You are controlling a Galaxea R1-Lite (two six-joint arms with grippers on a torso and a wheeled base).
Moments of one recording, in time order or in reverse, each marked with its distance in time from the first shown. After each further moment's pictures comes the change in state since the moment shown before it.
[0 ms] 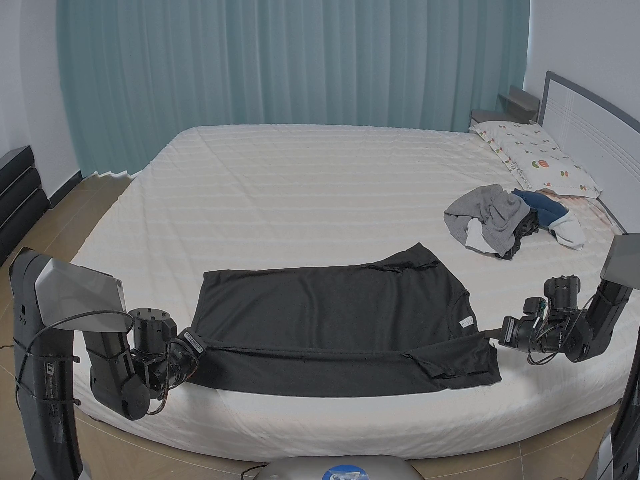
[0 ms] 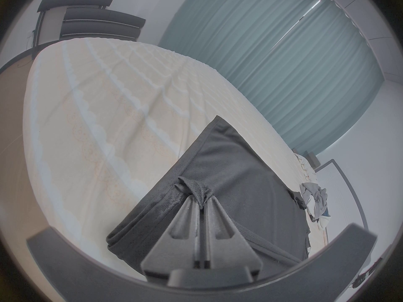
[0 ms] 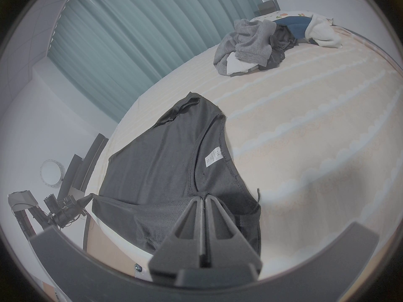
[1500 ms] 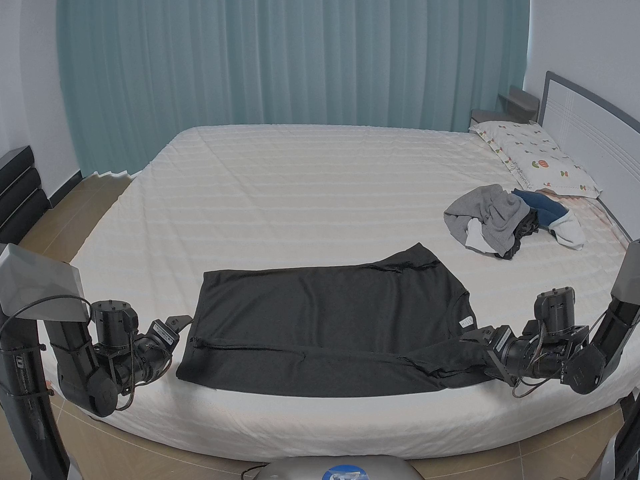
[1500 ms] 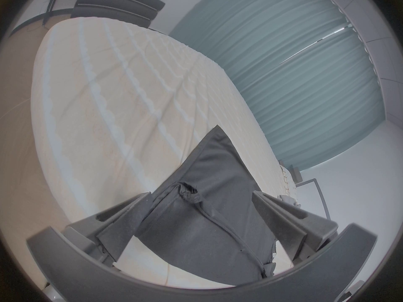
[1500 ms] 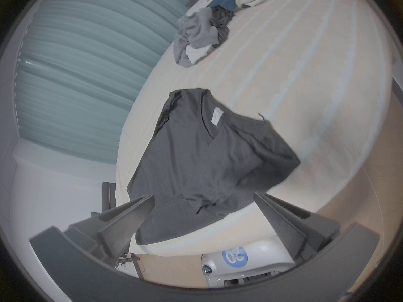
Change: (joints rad) left arm 0.124 -0.151 0.133 0.000 -0.218 -0.134; right arm 0.273 -0.228 0.253 -0.030 -0.251 0.685
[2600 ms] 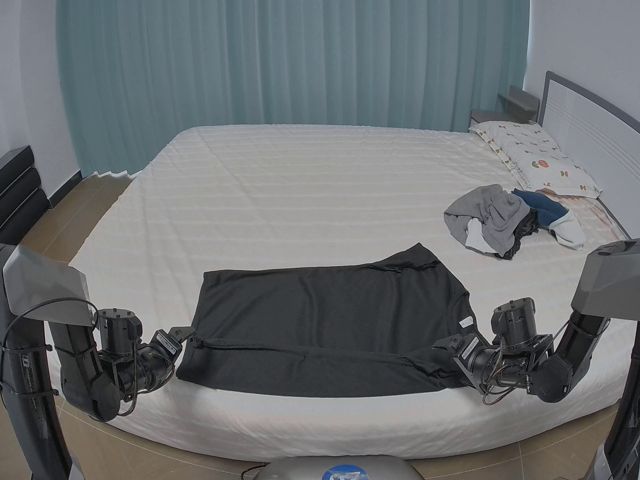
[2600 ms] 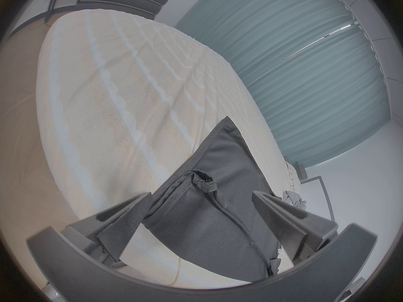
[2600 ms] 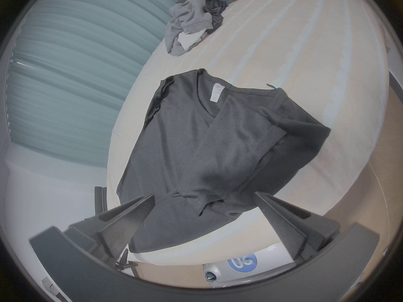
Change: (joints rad) left arm -0.010 0.041 0.011 -0.002 0.000 0.000; right arm 0.138 0.142 -0.115 -0.014 -0.133 0.113
